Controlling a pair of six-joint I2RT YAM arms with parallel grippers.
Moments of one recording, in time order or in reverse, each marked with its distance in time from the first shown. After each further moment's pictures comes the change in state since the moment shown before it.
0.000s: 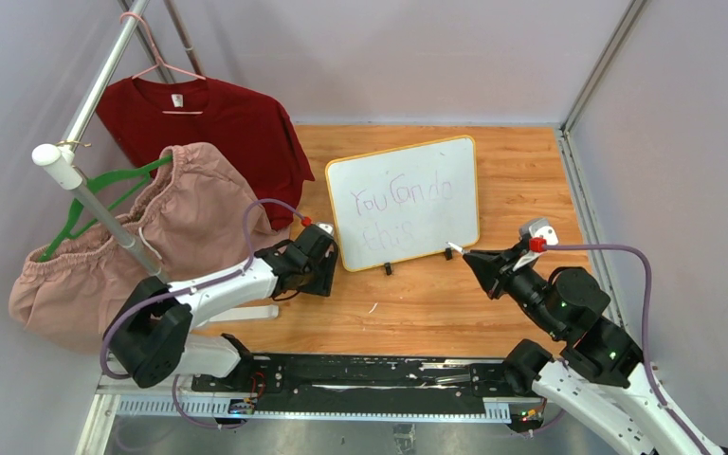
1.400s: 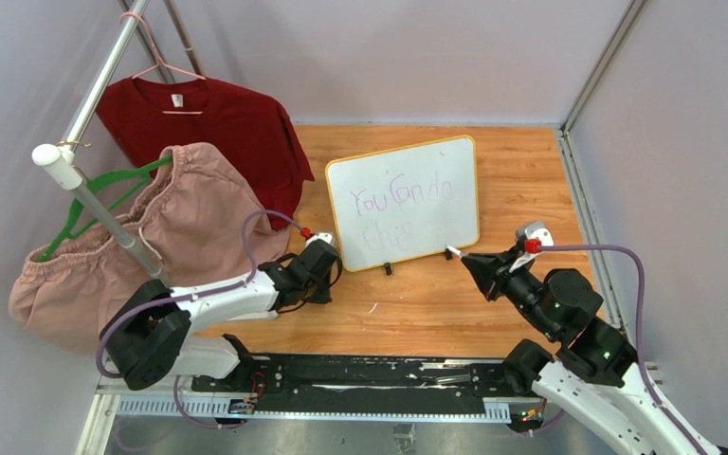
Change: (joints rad) left arm -0.077 -0.006 -0.079 0.108 -0.032 -0.121; right arm 0.000 -0.019 -0.042 0.000 0.018 0.014
